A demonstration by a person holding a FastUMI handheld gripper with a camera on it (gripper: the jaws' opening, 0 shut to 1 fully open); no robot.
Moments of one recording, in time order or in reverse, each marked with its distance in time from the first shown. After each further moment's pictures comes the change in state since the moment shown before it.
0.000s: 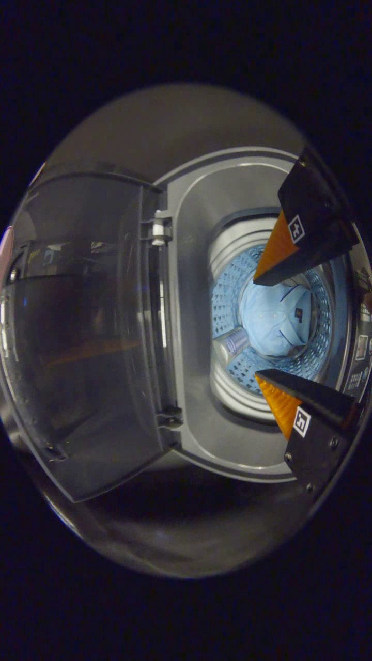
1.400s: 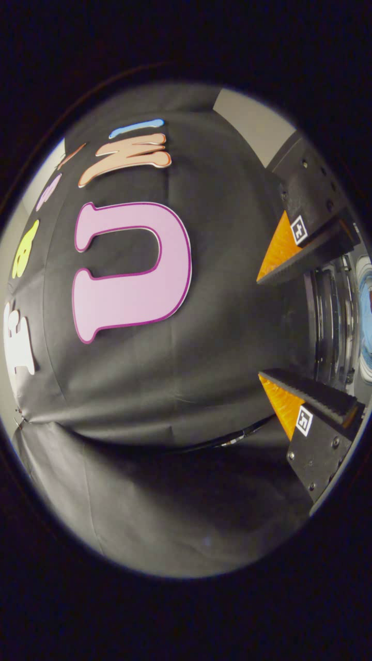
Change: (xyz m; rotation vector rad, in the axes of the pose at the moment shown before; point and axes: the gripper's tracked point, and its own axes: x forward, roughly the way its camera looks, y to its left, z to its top) arm -0.107 0.026 0.306 -0.015 -0.773 -0.095
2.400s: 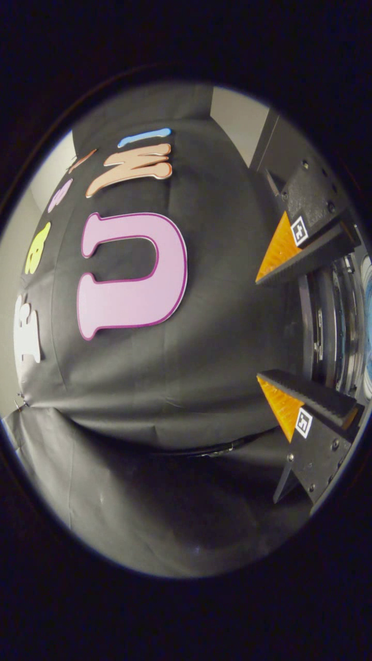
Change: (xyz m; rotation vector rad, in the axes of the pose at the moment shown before) arm -0.008 -0.006 -0.039 -0.055 -0.102 -0.037
